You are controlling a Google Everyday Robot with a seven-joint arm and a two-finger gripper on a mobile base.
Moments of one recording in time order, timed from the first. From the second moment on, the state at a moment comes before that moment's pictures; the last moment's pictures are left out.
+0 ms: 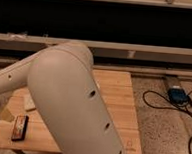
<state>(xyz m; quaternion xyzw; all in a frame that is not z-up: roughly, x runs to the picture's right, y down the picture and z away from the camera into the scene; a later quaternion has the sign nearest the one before) -0.434 0.187 0.669 -0.19 -0.22 -0.52 0.80</state>
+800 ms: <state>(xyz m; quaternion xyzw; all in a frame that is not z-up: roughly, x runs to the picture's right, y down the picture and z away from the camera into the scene) -0.432 0.184 0.669 -0.19 -0.23 -0.52 0.80</state>
